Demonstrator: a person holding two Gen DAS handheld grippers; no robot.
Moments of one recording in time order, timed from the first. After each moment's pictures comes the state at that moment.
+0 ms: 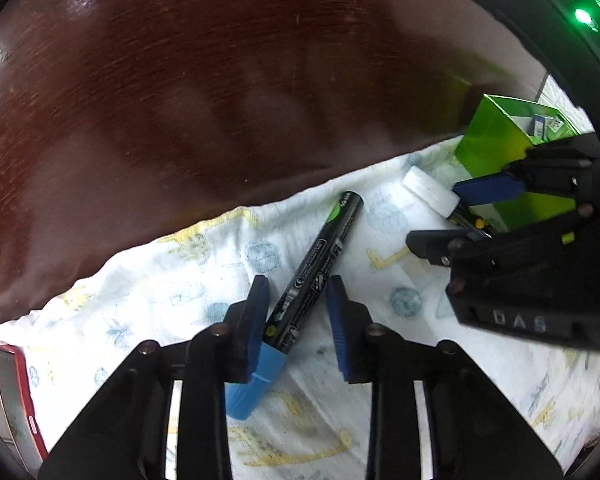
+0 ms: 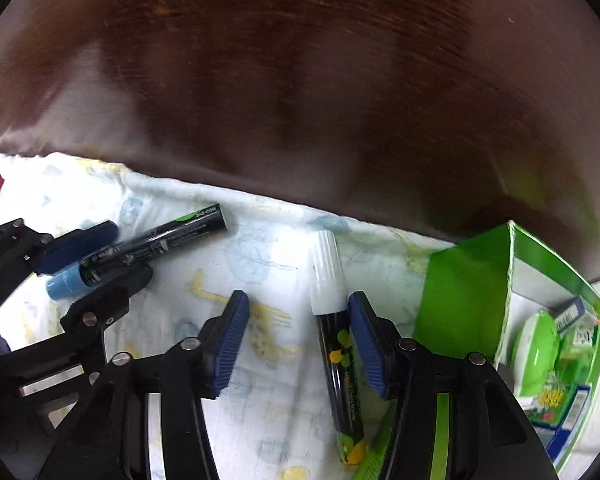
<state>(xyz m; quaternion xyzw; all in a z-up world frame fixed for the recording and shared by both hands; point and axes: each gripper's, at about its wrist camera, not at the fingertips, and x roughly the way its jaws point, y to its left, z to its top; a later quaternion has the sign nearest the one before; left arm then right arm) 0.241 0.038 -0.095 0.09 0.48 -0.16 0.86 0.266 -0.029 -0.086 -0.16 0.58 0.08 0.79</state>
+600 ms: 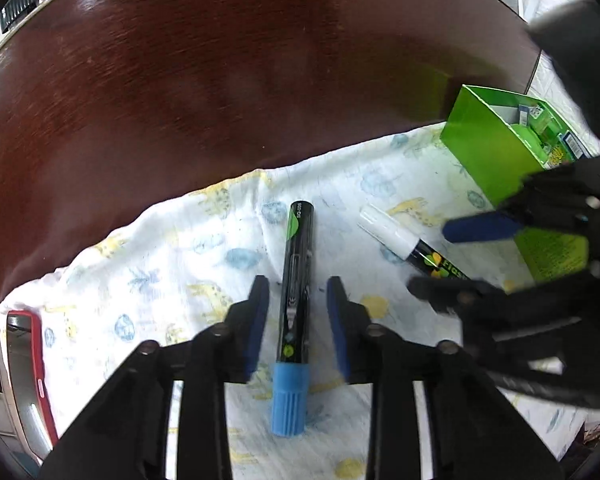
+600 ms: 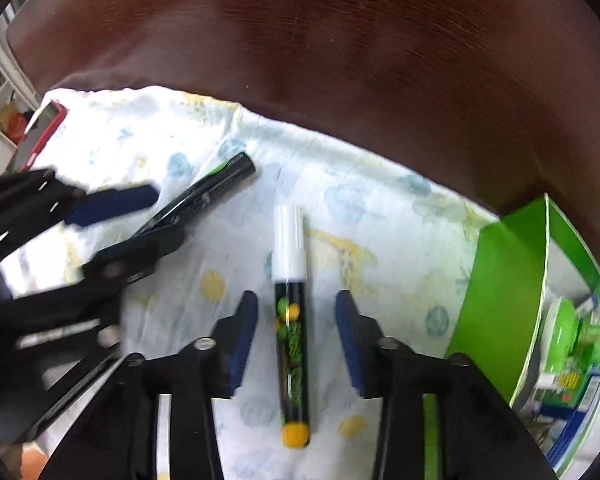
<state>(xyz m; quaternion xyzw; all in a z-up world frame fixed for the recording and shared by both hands) 0.215 0.049 -0.089 0.09 0.48 -0.15 0.86 0.209 -0.015 -0.074 -0.18 0.58 0.15 0.78</state>
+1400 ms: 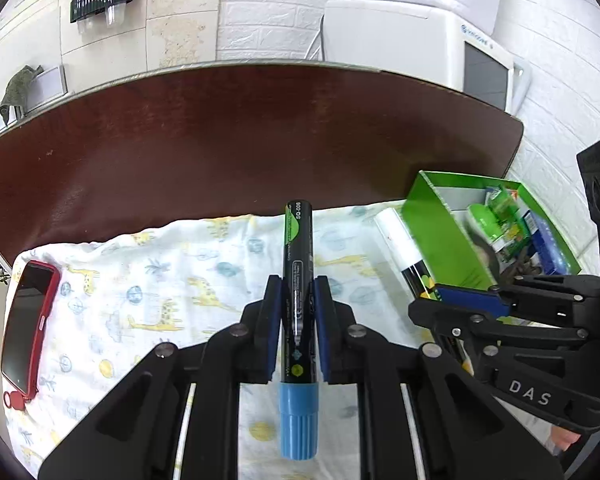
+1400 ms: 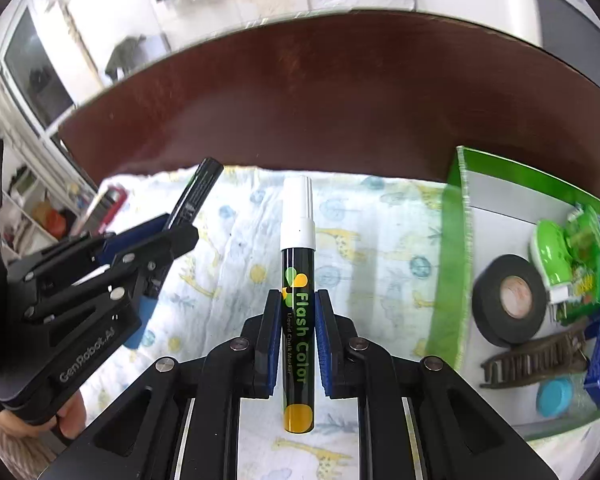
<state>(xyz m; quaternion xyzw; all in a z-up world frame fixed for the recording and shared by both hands) 0.131 0.037 -0.012 -0.01 0.39 -0.11 0.91 0.121 -0.099 -0.006 -0.02 0.47 0.17 0.86</state>
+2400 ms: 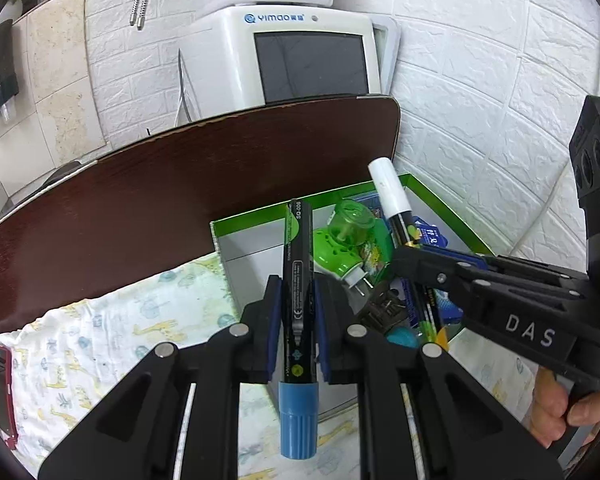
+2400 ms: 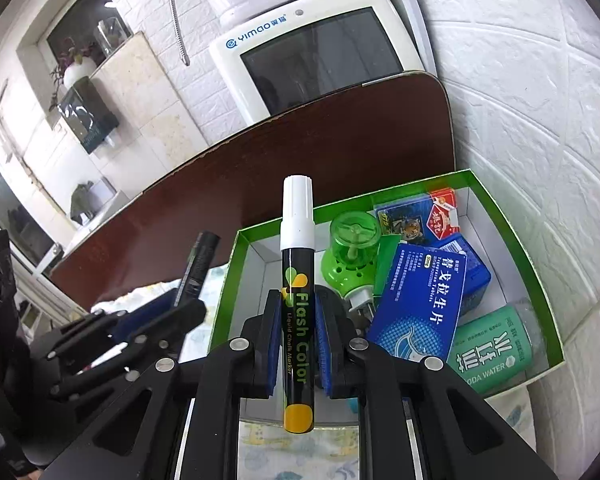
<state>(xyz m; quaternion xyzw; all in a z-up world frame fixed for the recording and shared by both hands) 0.130 -0.151 0.030 0.07 0.37 -0.21 0.90 0.106 -0.268 0.019 0.15 0.37 0.09 0.91</state>
